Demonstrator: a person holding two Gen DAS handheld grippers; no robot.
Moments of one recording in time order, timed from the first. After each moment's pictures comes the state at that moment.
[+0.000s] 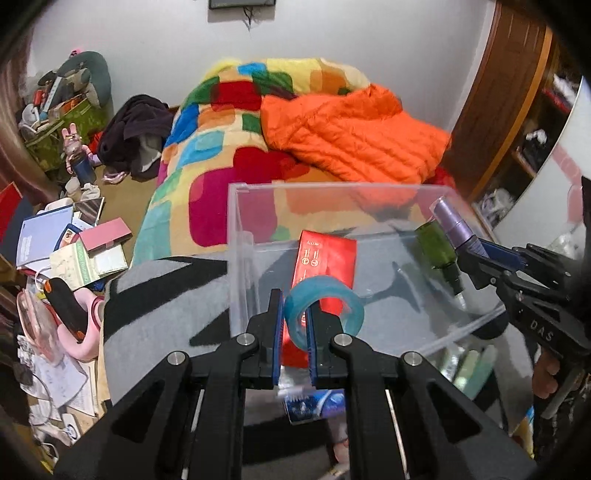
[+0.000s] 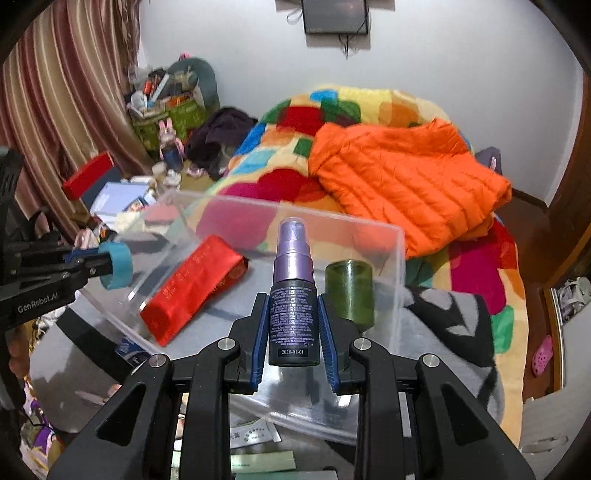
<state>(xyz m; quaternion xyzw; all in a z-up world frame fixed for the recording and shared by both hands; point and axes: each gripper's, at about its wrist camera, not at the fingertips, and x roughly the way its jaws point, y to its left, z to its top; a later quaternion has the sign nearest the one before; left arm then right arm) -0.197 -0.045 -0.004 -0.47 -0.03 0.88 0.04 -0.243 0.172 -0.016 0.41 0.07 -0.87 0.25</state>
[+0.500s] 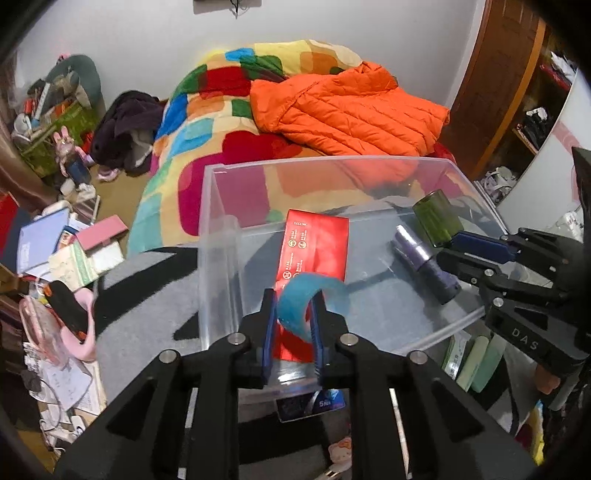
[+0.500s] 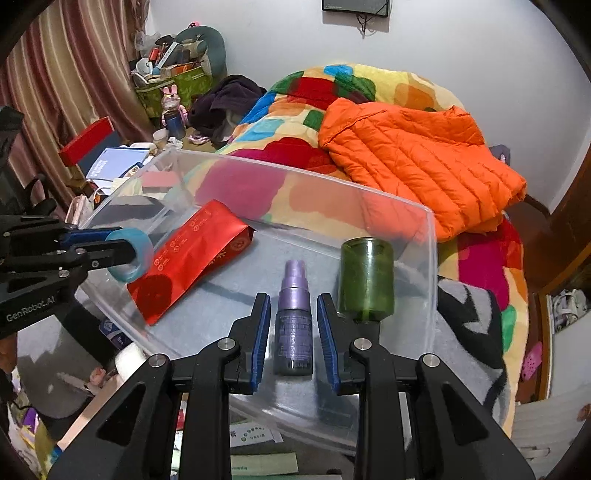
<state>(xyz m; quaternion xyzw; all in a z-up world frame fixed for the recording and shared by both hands) -0.195 -0.028 -0.016 -0.49 0.00 0.87 0.04 -0.247 0.159 -0.034 0.44 0.12 -0.86 0.25</state>
